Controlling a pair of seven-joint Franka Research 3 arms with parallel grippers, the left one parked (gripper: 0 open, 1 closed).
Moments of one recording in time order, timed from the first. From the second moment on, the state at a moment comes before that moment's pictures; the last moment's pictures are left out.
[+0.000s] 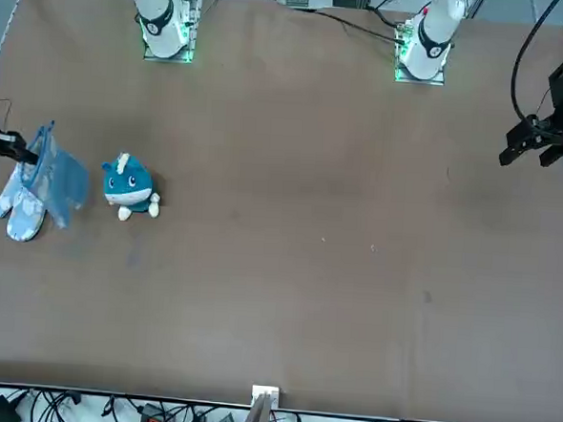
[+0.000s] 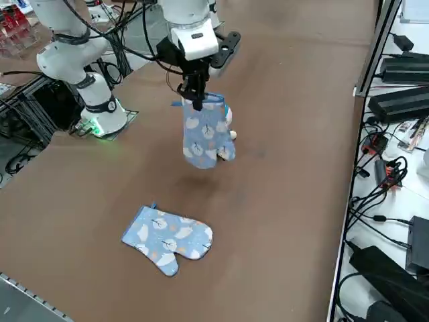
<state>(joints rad) -0.21 0.17 -0.02 -1.67 0.09 1.69 -0.24</state>
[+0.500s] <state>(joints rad) -0.17 0.17 -0.02 -1.66 0.17 1.69 -0.20</state>
